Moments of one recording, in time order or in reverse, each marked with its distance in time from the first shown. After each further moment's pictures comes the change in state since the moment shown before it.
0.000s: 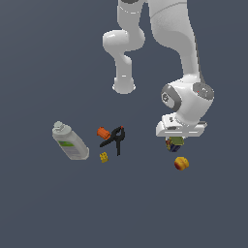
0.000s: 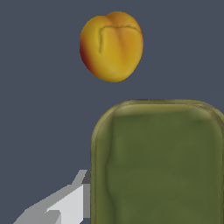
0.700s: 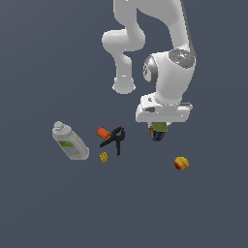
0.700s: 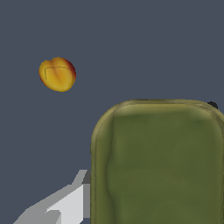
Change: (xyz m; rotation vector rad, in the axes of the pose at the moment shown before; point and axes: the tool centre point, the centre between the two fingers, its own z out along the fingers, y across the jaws) arm -0.007 0.100 -0.097 0.002 0.000 0.001
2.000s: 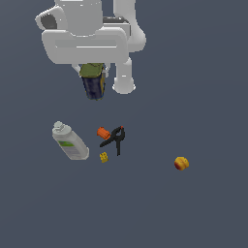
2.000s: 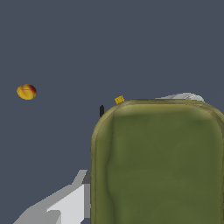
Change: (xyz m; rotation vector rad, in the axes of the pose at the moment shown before) arm -0.011 0.236 -0.232 0.002 0.001 0.002
